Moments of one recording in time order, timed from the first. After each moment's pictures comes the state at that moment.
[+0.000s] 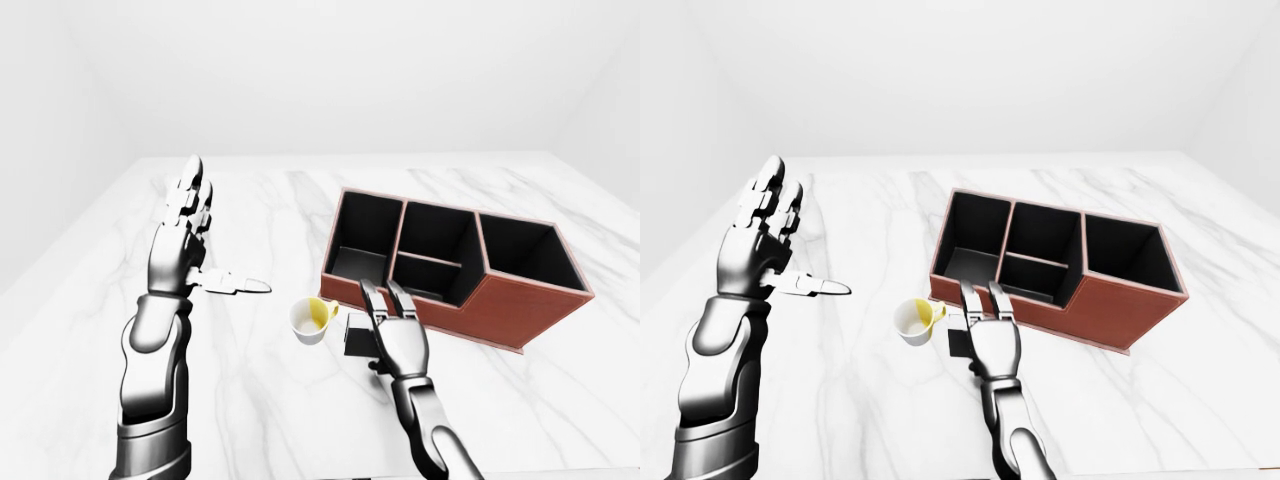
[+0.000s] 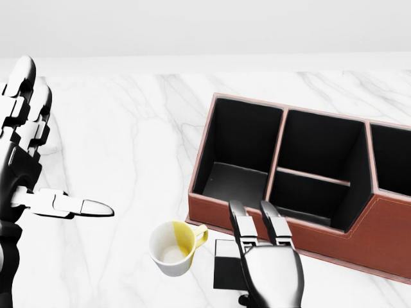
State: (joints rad) left arm -0.22 0.19 0.22 -0.30 -0.04 0.09 -0.24; right arm 0.11 -0.03 0.28 0.11 -1.27 0.06 -0.41
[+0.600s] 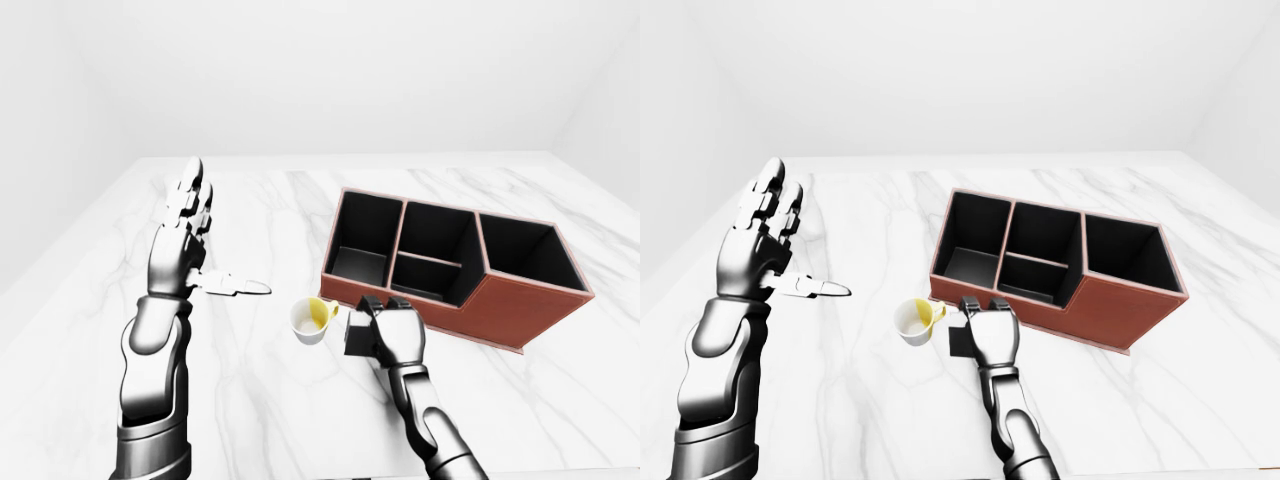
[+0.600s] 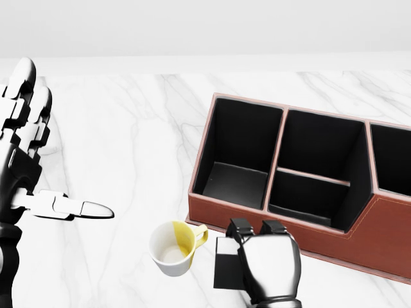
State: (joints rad) left arm -0.21 0.18 0.22 -0.30 -0.04 0.09 -0.24; right arm -0.01 -0.03 0.25 0.28 -1.32 0.07 -0.52
